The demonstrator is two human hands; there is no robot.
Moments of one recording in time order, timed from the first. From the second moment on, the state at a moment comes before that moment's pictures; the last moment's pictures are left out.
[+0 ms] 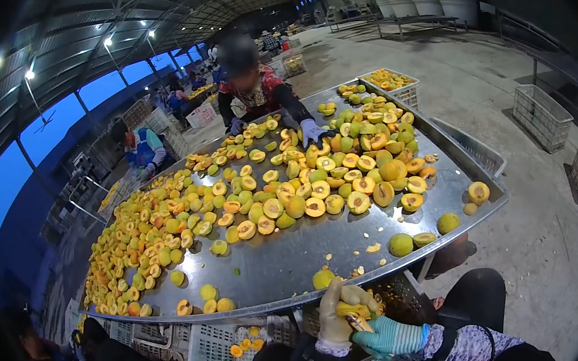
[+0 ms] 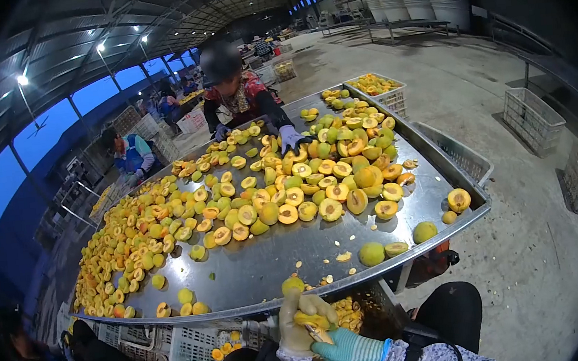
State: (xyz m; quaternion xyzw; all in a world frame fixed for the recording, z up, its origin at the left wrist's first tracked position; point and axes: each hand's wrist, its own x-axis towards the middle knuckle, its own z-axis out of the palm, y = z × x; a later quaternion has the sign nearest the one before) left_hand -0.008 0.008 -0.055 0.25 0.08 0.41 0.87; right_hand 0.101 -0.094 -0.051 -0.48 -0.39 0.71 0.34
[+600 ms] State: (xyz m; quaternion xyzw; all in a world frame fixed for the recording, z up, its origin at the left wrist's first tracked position) left_hand -0.003 -0.004 -0.010 0.46 0.23 0.34 0.78; right_hand 0.109 -0.097 -0.042 -0.48 -0.47 0.65 0.35
